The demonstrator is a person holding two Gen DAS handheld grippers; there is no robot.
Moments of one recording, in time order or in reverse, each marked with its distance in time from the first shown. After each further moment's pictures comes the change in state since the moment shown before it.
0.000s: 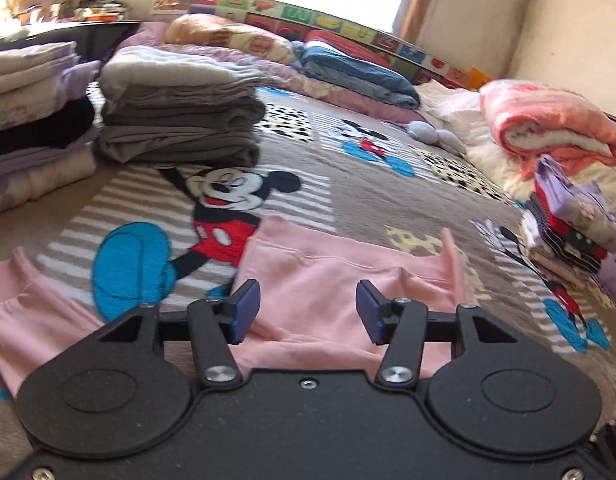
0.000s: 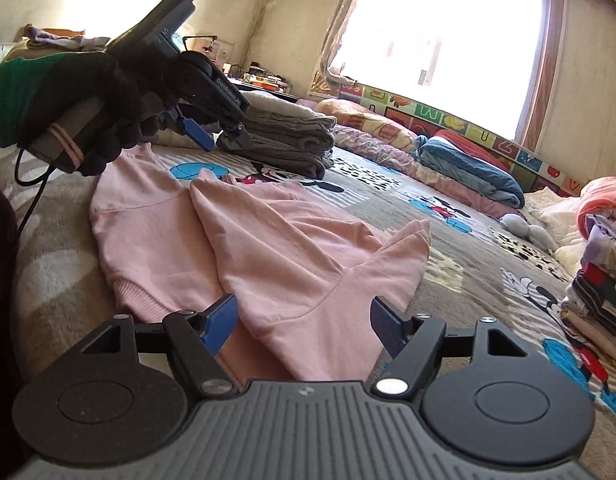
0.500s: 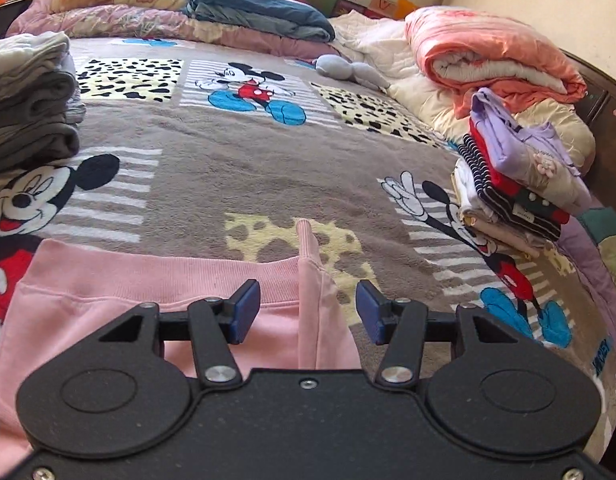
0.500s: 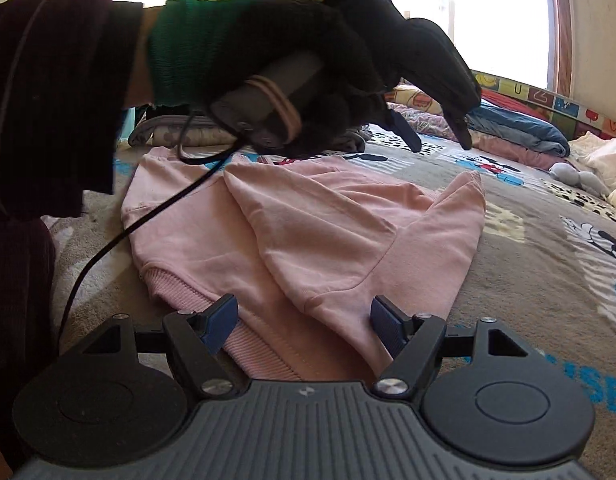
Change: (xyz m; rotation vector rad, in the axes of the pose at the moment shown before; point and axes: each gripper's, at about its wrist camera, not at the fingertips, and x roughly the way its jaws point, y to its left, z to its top) left arm 0.139 -0.122 0.040 0.102 0.208 -0.151; right arm 0.011 -0.002 -0.020 0.141 0.025 0.176
